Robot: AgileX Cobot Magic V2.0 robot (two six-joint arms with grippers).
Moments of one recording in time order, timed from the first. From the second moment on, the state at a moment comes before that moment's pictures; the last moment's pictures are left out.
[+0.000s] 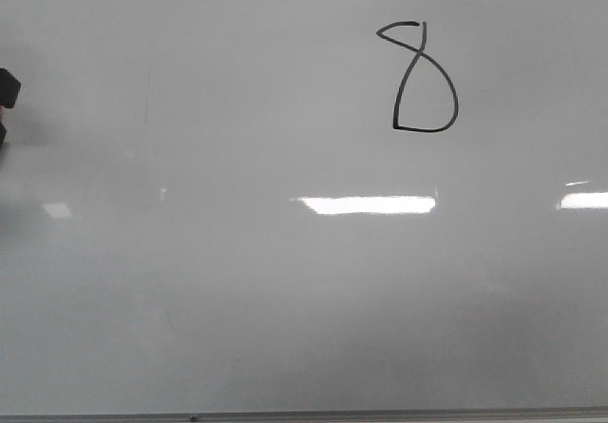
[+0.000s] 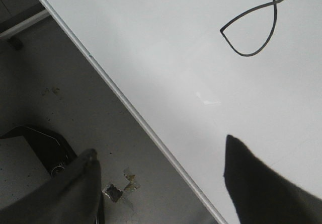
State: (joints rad) left arm -0.12 1.43 -0.77 0.15 0.18 -0.22; right arm 0.25 0.90 -1.08 0.33 1.12 -0.65
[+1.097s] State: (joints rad) left arm -0.52 0.71 -0.83 0.16 0.79 -0.12; right arm 0.25 0.55 -0.87 0.02 1.11 0.03
